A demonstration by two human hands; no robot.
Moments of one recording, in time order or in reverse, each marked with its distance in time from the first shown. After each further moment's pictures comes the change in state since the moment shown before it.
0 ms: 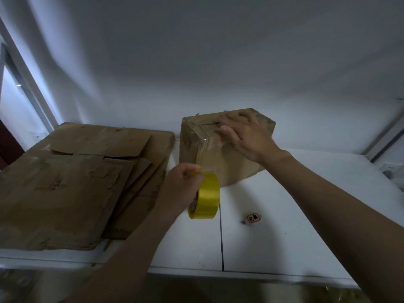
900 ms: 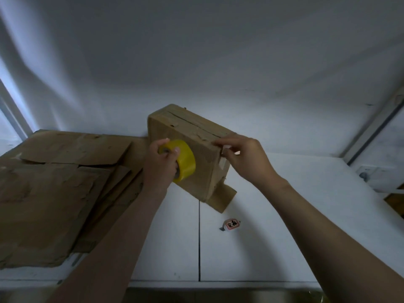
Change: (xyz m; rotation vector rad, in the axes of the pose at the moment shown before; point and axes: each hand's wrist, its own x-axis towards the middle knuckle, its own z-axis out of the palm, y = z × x) left_hand 0.050 0.032 0.026 -0.152 0.264 0.101; right_hand -0.054 0.014 -0.016 0.466 0.214 0.122
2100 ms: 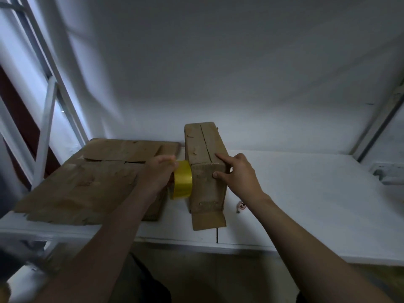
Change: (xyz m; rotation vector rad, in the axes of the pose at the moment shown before) left_hand -0.087 0.036 -0.106 0.162 -0.124 -0.037; right_hand -0.085 -0.073 0.021 -0.042 -0.100 0.225
